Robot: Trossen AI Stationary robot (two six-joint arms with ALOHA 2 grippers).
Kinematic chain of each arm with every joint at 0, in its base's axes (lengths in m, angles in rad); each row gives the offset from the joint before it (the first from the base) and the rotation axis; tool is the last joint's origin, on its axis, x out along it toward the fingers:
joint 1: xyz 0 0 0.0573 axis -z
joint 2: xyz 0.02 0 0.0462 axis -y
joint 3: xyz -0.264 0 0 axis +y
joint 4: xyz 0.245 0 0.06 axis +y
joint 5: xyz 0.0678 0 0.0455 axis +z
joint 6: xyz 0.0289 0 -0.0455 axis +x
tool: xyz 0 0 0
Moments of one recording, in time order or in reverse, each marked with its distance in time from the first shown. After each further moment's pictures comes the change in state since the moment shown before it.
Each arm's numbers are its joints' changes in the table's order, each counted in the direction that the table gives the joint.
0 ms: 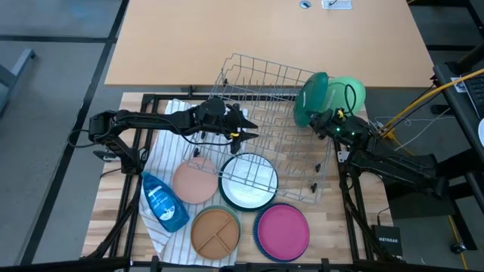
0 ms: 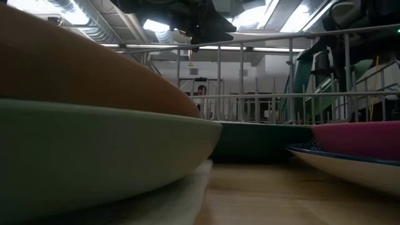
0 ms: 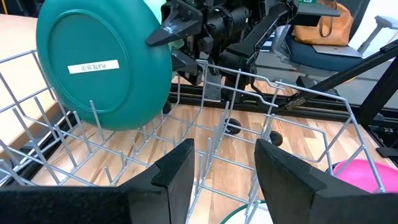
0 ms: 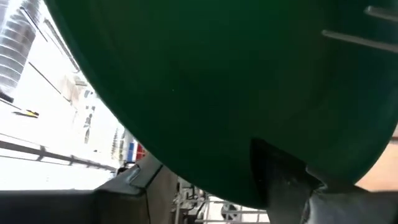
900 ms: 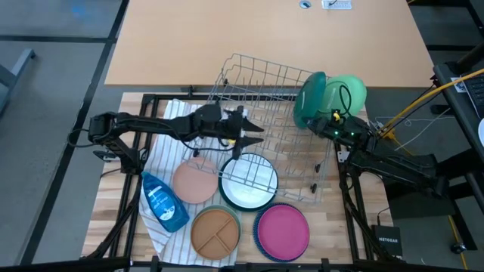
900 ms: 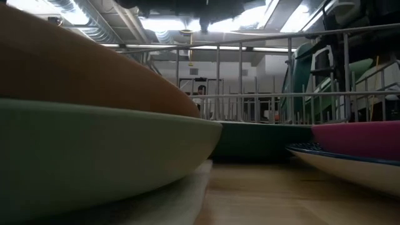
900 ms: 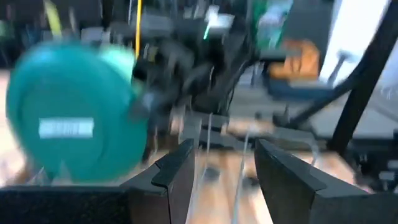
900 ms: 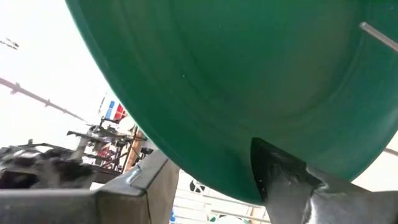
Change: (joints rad) left arm 0.071 -0.008 0.000 -0.217 0.006 0.025; right arm -0.001 0.000 0.000 0.016 0.089 -0.275
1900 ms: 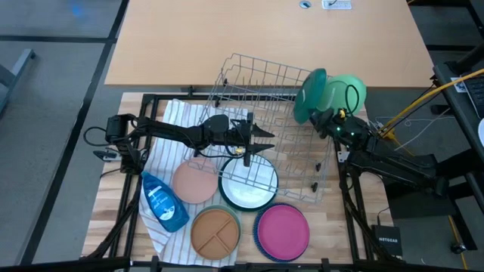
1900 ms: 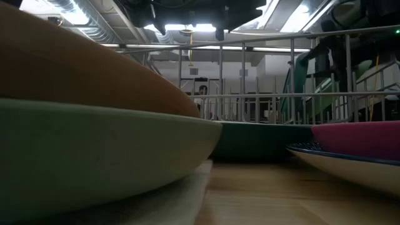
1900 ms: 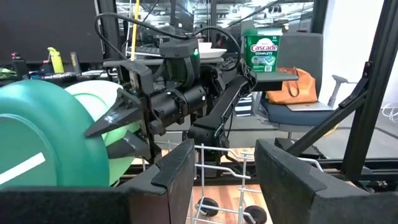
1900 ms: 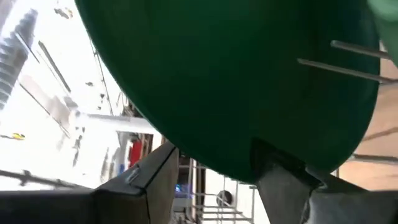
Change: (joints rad) left arm 0.046 -0.171 0.000 -0.308 0.029 0.016; right arm 0.001 0.000 0.000 0.002 -0.223 0.272
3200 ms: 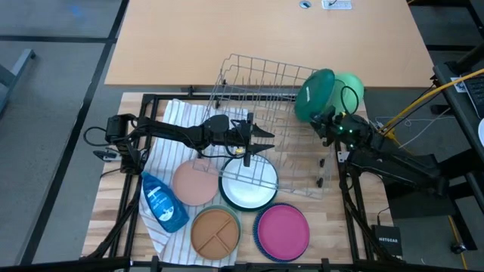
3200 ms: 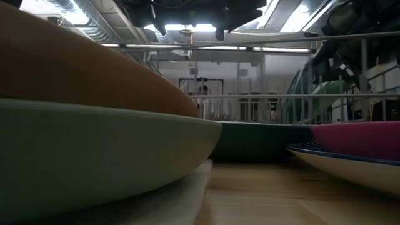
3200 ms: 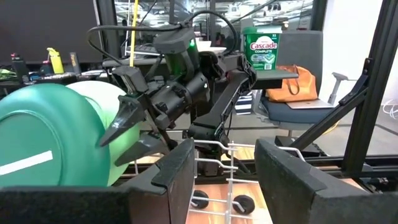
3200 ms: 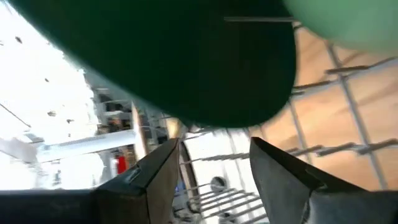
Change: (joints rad) left arm 0.000 0.000 0.000 0.005 -0.002 0.010; right arm -0.002 -0.001 -0.133 0.360 0.025 0.272
